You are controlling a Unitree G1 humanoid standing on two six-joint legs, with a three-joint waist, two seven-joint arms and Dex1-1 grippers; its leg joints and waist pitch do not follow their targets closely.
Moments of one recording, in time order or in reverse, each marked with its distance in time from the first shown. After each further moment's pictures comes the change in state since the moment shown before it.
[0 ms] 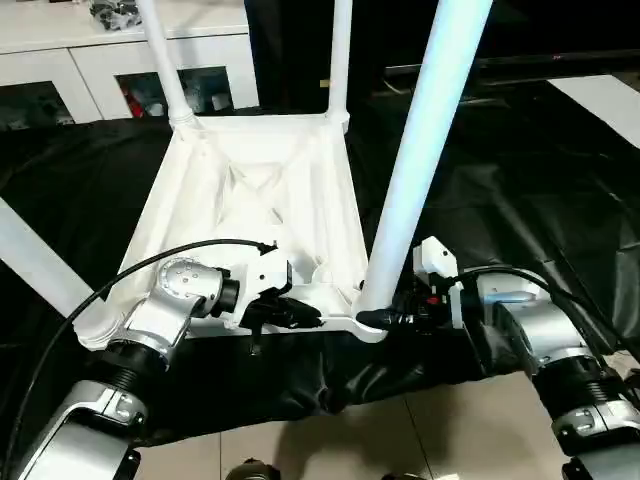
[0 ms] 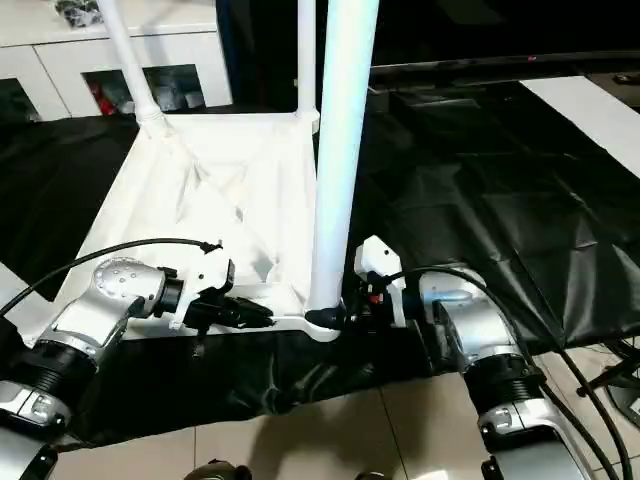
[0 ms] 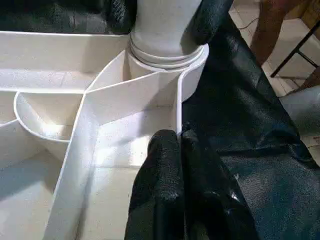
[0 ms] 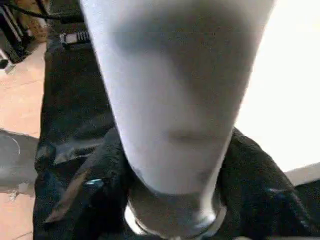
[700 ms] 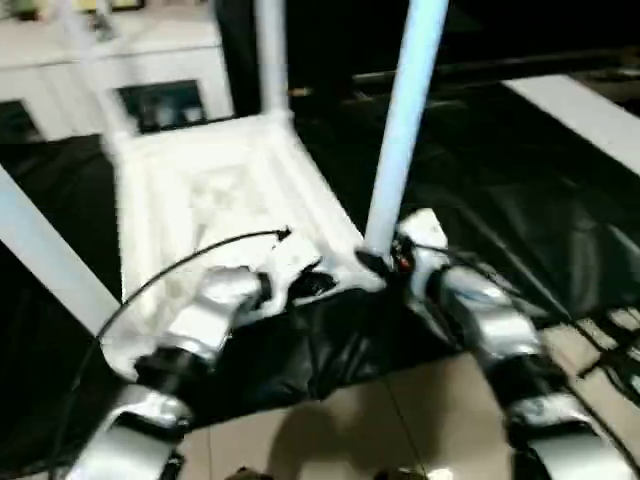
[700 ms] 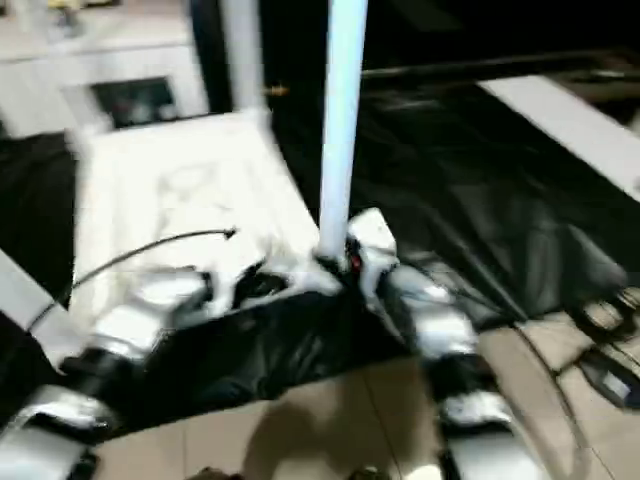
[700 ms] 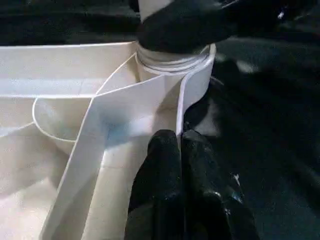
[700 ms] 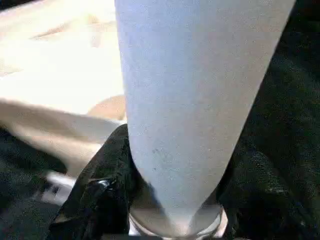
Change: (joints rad) left arm -0.004 -0.224 0.057 0.003 0.116 0.172 0.550; right arm -0.072 0.269 -0.143 0.181 -0.112 0.000 -0.782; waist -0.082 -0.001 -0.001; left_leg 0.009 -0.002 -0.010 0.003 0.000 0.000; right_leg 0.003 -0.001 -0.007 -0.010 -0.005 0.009
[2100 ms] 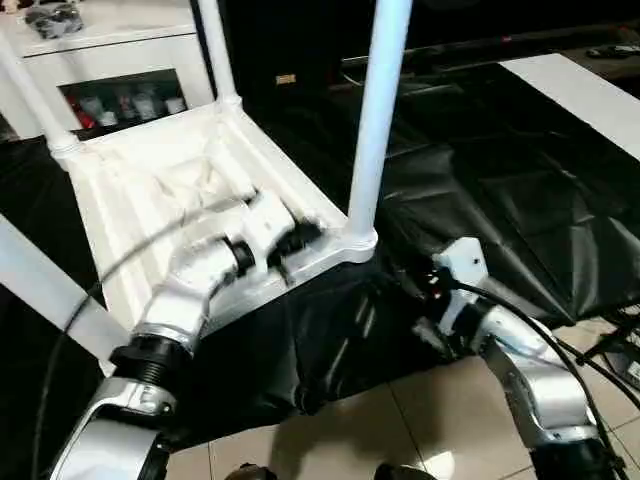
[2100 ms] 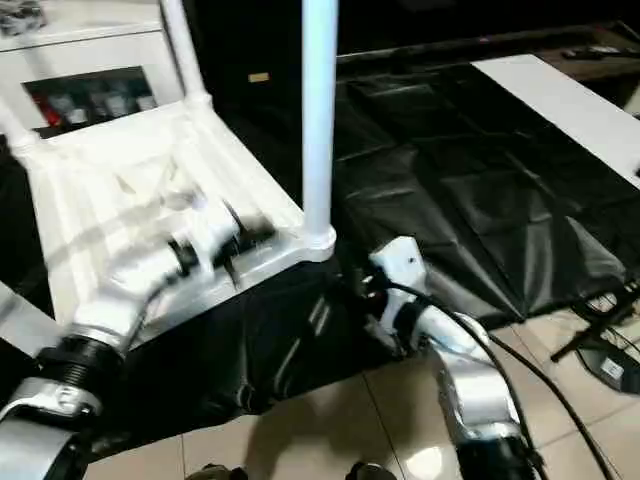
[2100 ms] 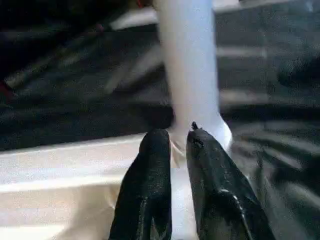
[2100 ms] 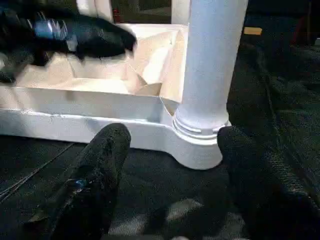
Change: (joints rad) left arm 0.000 0.088 0.142 -0.084 -0.132 -0.253 0.027; right arm 0.405 -0.122 0.001 -0.656 0.133 0.113 0.095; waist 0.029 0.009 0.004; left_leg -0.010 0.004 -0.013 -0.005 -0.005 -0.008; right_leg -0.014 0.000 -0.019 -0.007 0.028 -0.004
